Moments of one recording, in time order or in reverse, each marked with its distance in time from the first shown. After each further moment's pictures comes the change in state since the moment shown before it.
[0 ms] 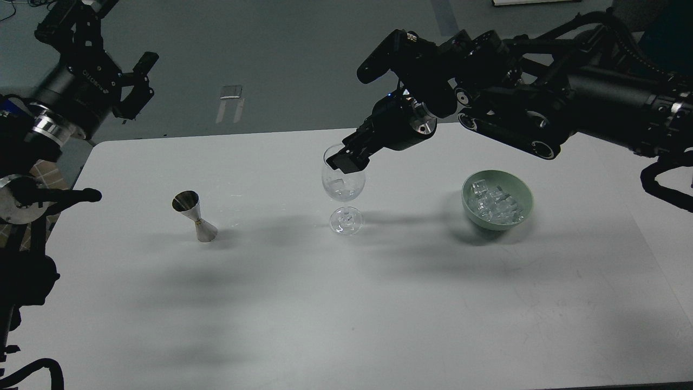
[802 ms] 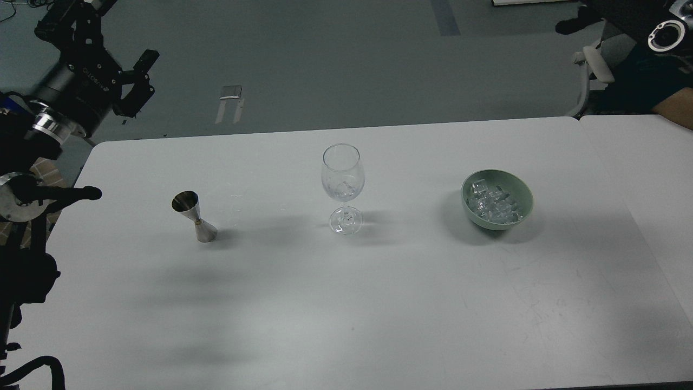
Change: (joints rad) left arm -0.011 -0.007 0.003 0.016 -0.001 0.000 0.000; right arm -0.126 -0.239 0.445 -0.103 0.721 -0.308 -0.010
